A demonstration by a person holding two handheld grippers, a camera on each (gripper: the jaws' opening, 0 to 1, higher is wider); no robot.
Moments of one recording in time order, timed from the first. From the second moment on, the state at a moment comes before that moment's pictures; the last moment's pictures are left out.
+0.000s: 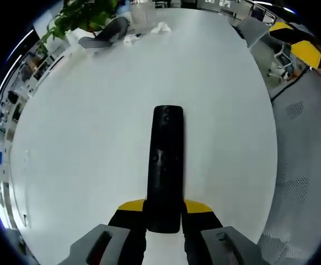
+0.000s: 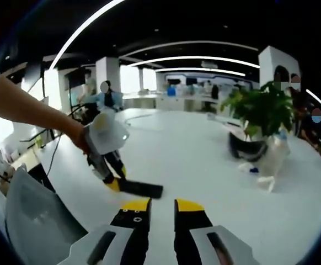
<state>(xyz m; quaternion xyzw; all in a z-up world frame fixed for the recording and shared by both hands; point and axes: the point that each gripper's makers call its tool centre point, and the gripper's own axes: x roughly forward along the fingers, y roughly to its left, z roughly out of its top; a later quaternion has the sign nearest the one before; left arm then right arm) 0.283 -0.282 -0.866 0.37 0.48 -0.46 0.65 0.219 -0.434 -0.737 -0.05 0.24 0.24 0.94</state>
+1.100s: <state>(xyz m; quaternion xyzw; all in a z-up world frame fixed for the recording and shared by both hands) 0.251 -0.282 -0.865 0.34 0.47 -0.45 0.68 0.205 -0.417 -0.755 -0.04 0.31 0.27 0.91</state>
